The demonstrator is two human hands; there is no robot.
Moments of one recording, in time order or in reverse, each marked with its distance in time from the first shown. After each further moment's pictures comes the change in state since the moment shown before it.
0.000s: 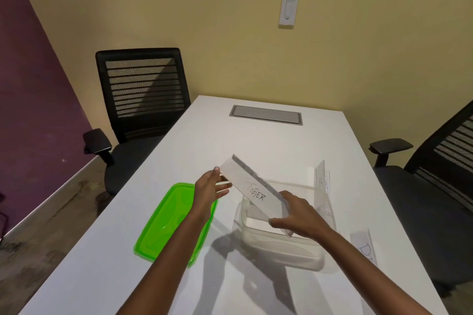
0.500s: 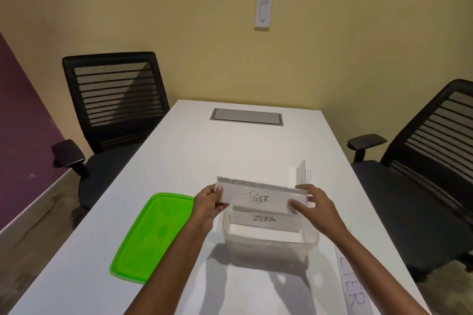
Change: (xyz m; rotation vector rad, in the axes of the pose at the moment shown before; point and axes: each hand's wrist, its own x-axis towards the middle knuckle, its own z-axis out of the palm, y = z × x) left_hand 0.014 -0.027 0.033 -0.031 -0.045 -0.198; right_hand -0.004 0.060 -0.040 0.222 0.343 0.095
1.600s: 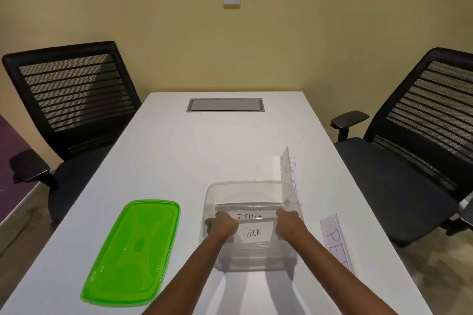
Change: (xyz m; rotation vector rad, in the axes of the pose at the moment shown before) left_hand 0.029 -0.067 0.058 1.213 0.012 -0.298; right_hand 0.026 0.035 0.054 -0.508 -0.351 0.436
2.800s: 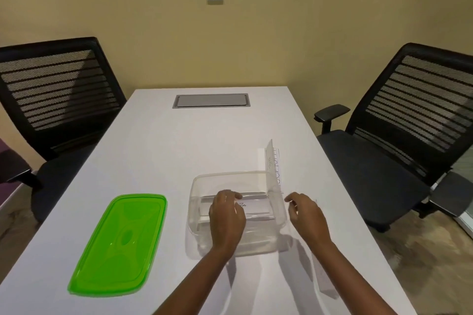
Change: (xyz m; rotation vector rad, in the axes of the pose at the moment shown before) left_hand -0.062 0.004 0.034 -0.155 0.534 0.664; right_hand -0.027 0.074 -0.005 0.223 0.604 -0.246
